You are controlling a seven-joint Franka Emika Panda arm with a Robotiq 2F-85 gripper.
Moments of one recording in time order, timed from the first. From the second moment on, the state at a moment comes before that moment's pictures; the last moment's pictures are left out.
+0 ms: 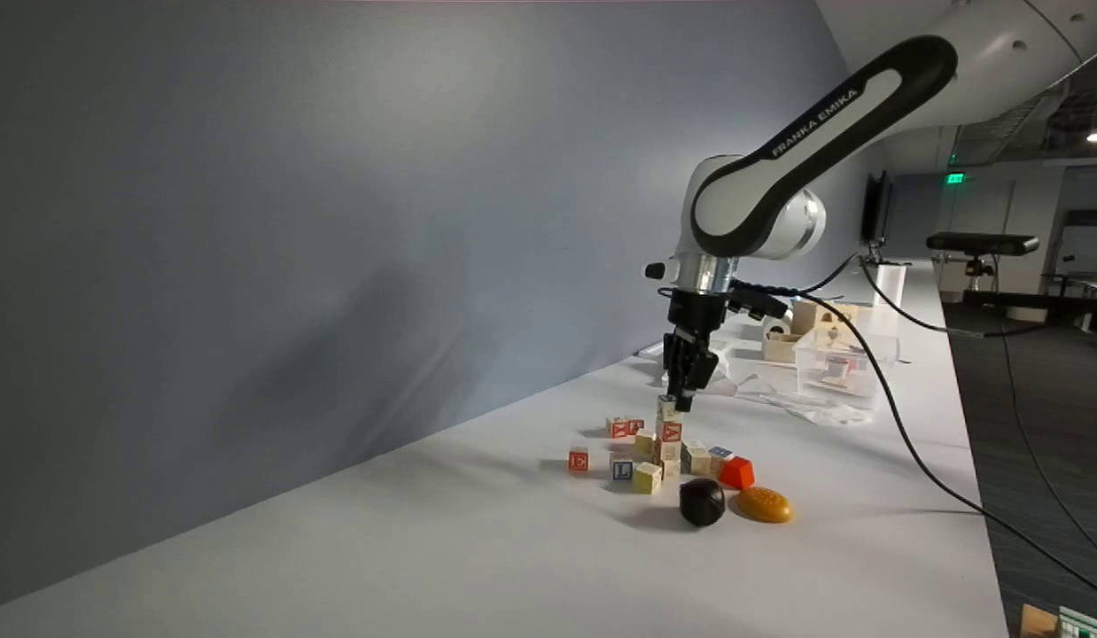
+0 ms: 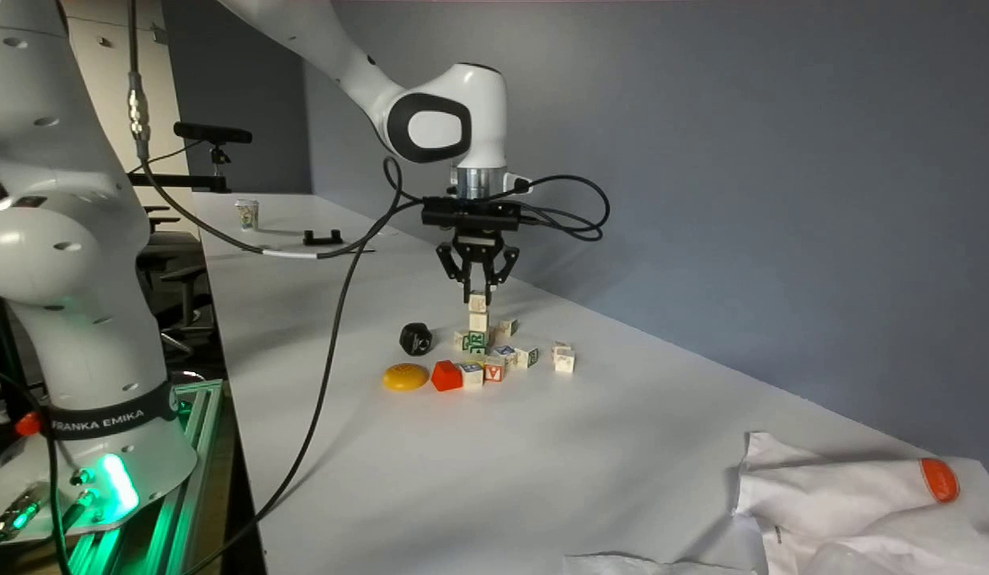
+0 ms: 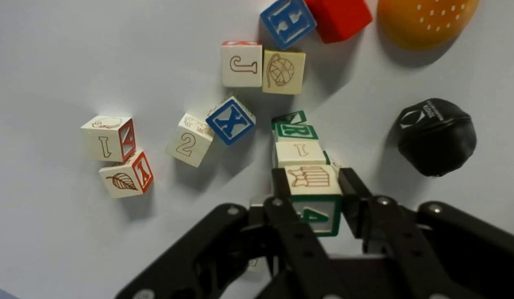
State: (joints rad) arm 0.04 -0.14 -0.09 -2.38 0.07 2.34 -1.04
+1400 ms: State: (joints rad) arm 0.04 -0.15 -0.08 -2.35 0.03 2.29 -0.98
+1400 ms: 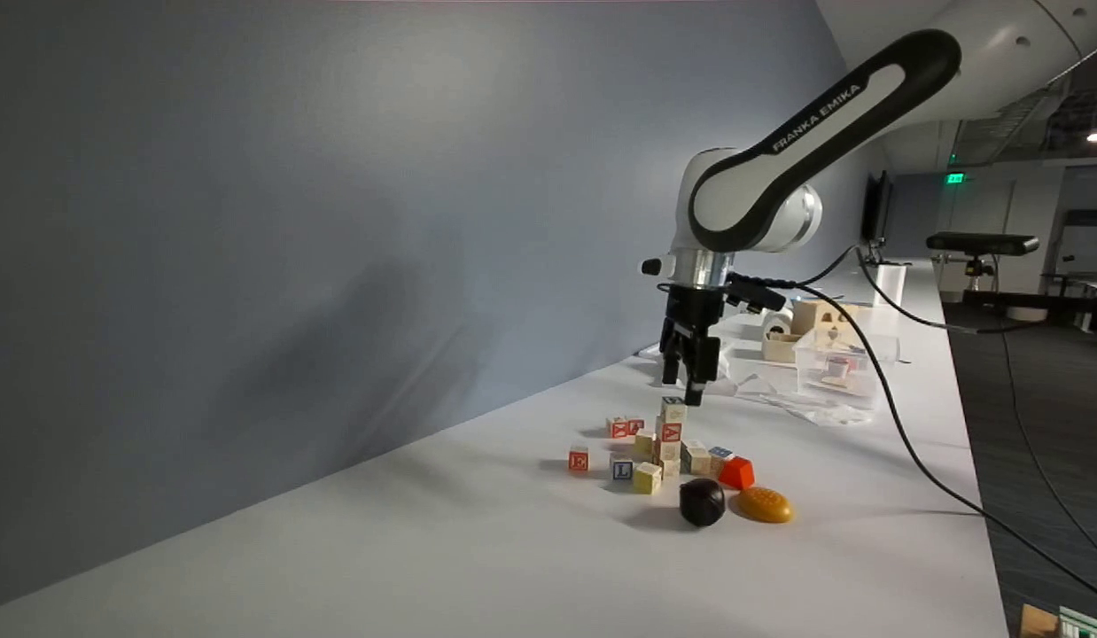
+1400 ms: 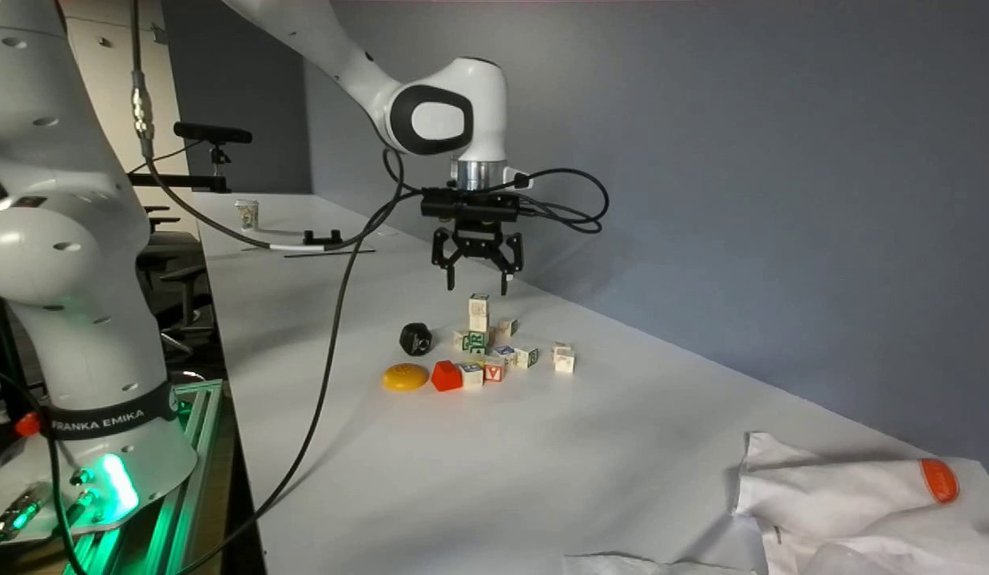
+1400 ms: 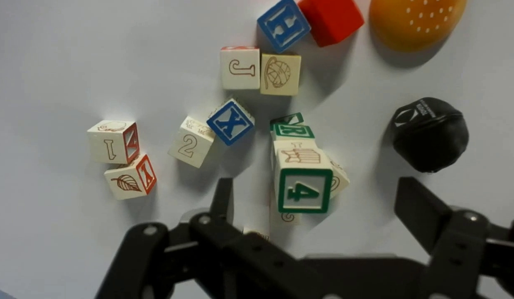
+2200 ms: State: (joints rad) arm 0.02 -0.25 -0.06 -2.24 -0.01 1.89 -0.47
